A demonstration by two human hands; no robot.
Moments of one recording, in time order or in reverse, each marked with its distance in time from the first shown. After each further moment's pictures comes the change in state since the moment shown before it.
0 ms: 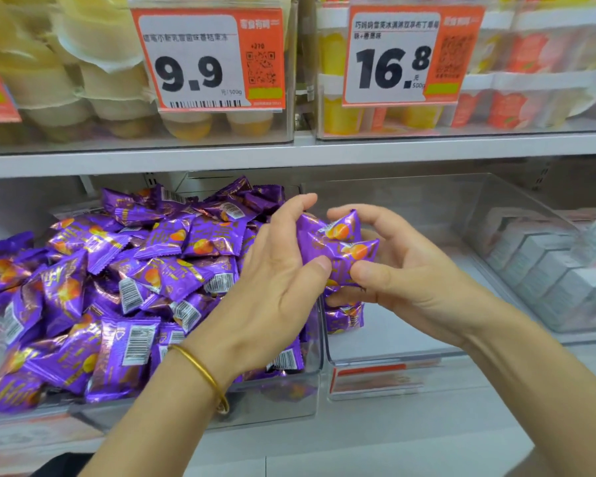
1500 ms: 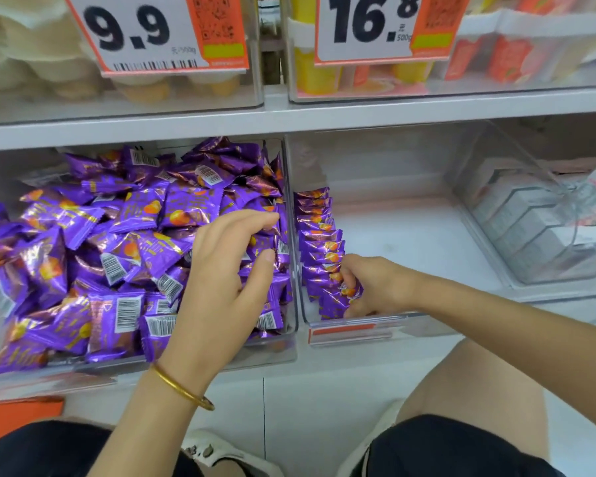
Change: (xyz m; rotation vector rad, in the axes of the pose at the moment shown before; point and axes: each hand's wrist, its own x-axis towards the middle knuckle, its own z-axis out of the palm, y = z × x) left_hand -0.026 -0.006 0.002 0.303 0.271 0.019; right_hand -0.004 0.041 -0.042 -1.213 -0.164 0.701
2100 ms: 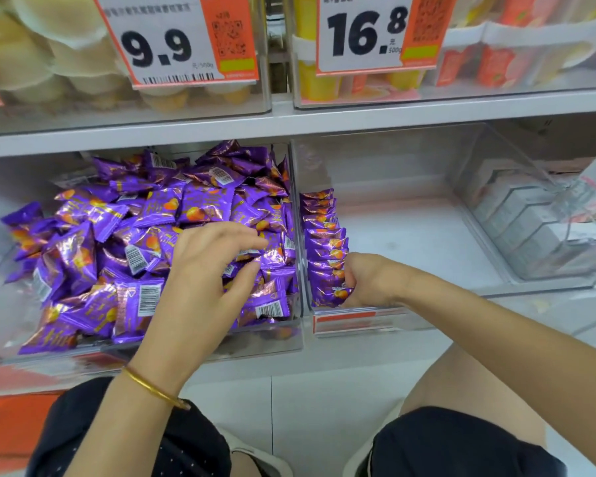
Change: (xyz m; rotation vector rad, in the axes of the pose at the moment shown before) left_hand -0.011 0.000 -0.034 0.202 -0.092 0.027; right_hand -0.008 -0.029 0.000 0.016 0.000 0.101
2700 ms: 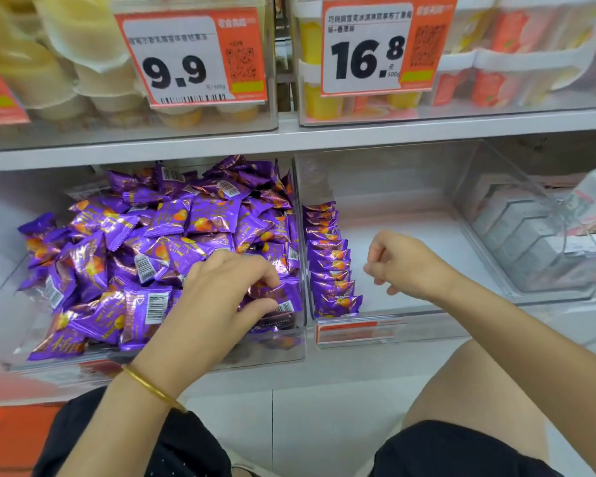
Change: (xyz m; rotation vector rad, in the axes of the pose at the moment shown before) left_hand -0.002 -0.002 -0.003 0.050 -0.242 0.016; right_hand -0.015 0.021 -0.021 0.315 0.374 0.061
